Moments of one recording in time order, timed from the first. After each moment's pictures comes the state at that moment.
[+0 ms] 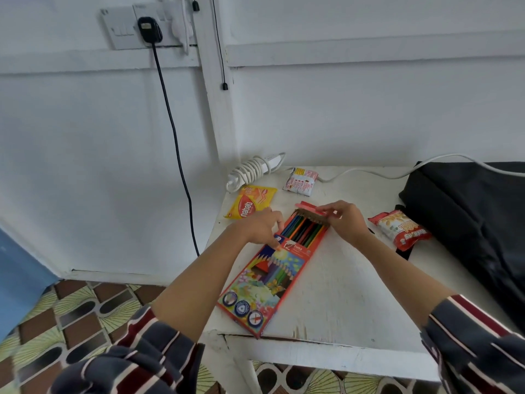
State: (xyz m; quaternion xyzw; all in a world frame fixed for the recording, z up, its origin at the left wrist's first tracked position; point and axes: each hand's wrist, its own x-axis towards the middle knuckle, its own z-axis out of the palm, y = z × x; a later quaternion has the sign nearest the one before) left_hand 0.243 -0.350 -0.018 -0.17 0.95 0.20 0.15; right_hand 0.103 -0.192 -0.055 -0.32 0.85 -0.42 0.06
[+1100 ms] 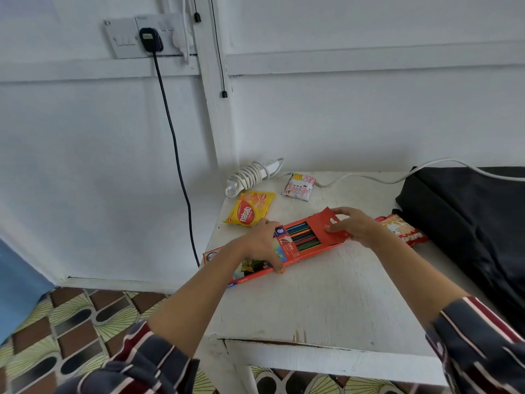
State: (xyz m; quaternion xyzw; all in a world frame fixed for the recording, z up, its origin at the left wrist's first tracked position) left_hand 0.253 -0.341 -0.036 -0.18 0.95 0.25 0.11; right_hand 0.095 -0.175 -0.029 -0.15 0.78 -0.50 0.35
